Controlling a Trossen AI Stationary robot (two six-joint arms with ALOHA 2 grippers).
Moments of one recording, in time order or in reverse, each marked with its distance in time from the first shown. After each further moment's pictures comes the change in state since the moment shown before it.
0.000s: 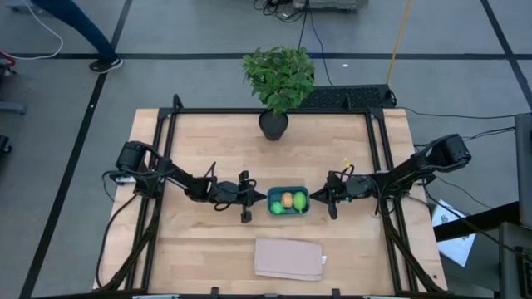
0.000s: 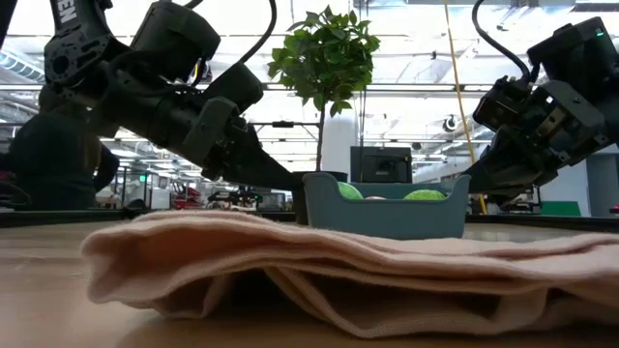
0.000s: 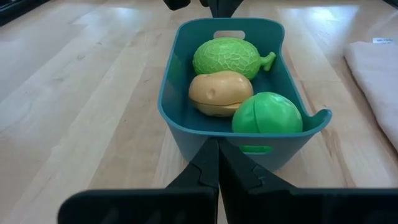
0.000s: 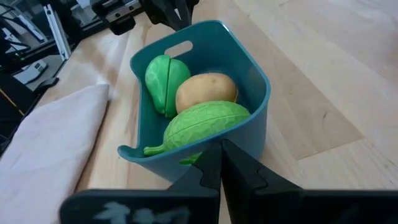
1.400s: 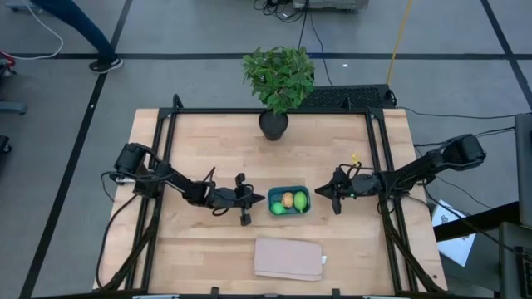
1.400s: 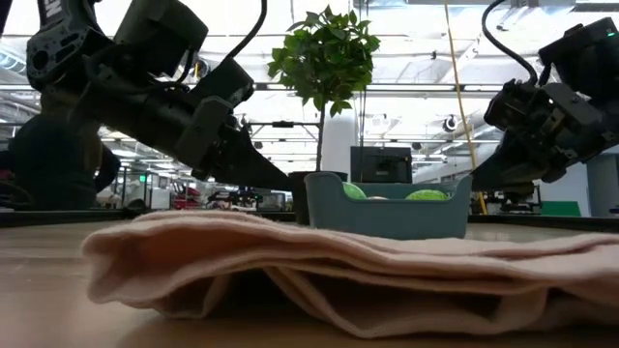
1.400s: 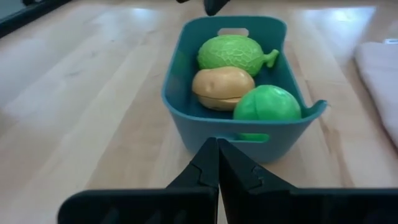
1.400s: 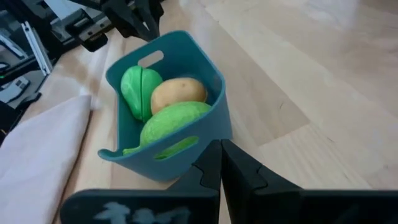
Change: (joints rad) left arm -0.066 0.000 -0.013 0.006 -0.131 -0.044; right arm -0.020 -0.204 -0.040 -0.160 0.055 0.049
